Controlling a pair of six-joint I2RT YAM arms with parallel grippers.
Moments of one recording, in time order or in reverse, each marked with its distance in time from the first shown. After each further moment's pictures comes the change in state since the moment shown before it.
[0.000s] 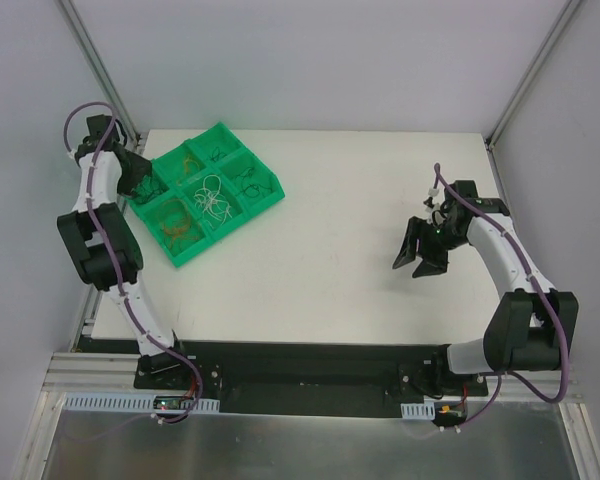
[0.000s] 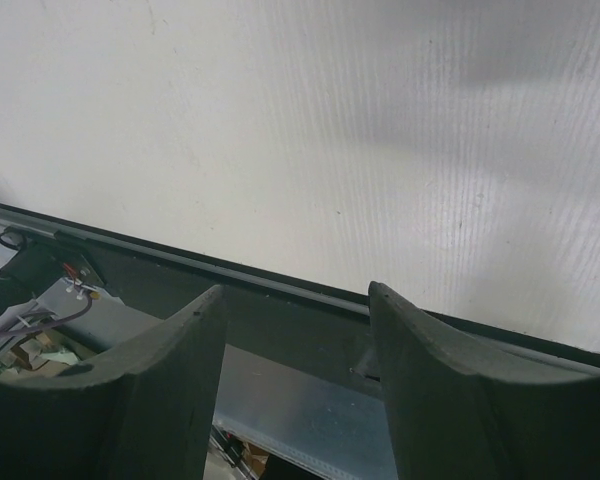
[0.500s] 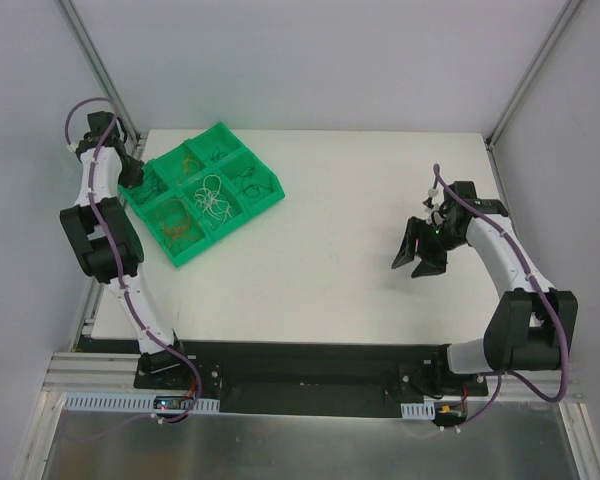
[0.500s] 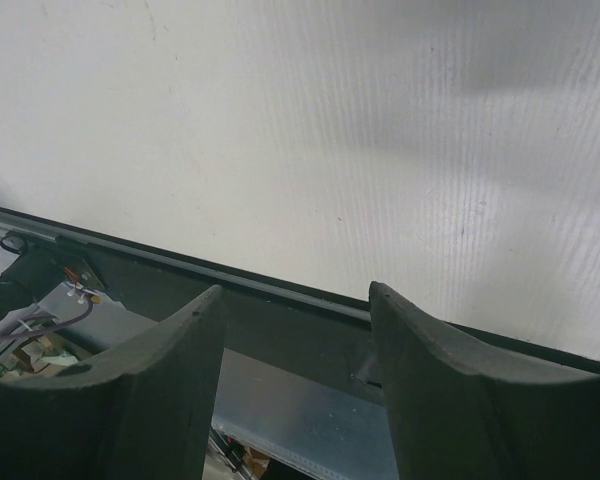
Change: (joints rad) left arm 0.000 0.002 0.063 -0.016 -0.063 0.101; right arm 0.004 -0.001 -0.010 0.016 -0.001 0.008
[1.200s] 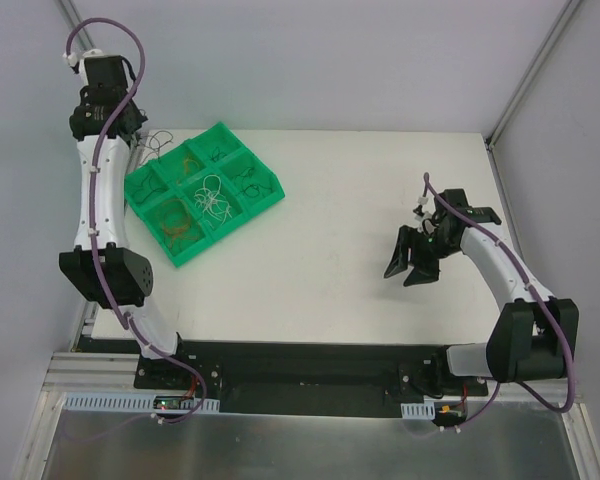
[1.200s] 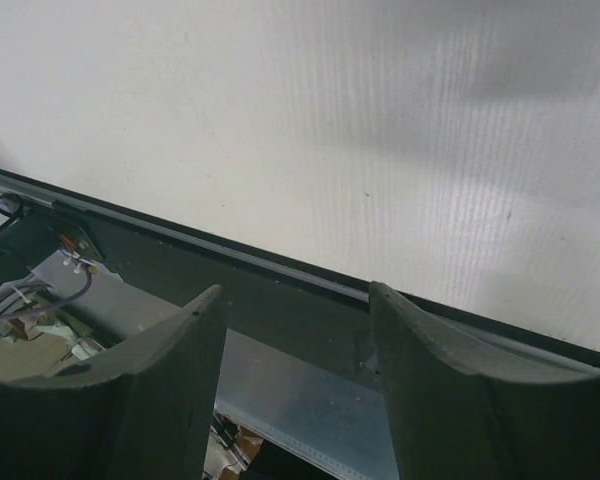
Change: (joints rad) left arm -0.250 -0.275 0.247 -0.092 -0.229 0.418; right arm 0.075 -0.054 -0.070 0.014 -0.043 0.023
